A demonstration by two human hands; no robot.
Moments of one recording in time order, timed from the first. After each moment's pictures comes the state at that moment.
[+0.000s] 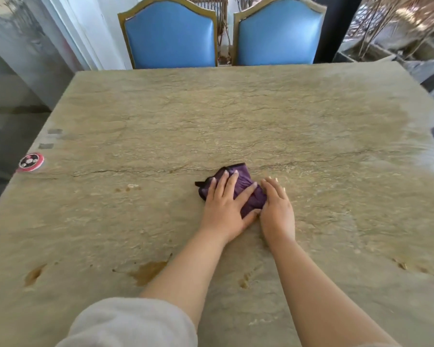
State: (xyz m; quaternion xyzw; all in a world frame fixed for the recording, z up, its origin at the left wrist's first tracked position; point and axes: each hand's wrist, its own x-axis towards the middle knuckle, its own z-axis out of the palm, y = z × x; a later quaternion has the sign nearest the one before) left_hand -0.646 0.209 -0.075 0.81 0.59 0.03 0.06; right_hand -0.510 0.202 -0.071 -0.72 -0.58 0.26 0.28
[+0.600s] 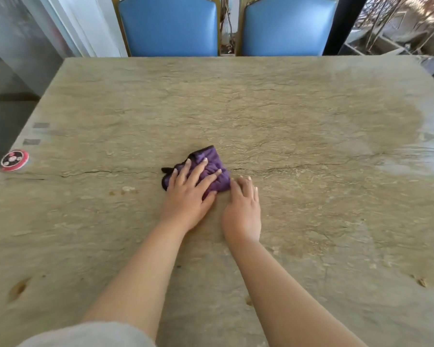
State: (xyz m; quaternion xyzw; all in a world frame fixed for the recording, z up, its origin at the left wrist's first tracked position) left_hand -0.731 0.248 -0.084 0.78 0.62 0.07 0.05; right_hand -0.594 0.215 -0.064 -0.72 -0.63 0.20 0.22
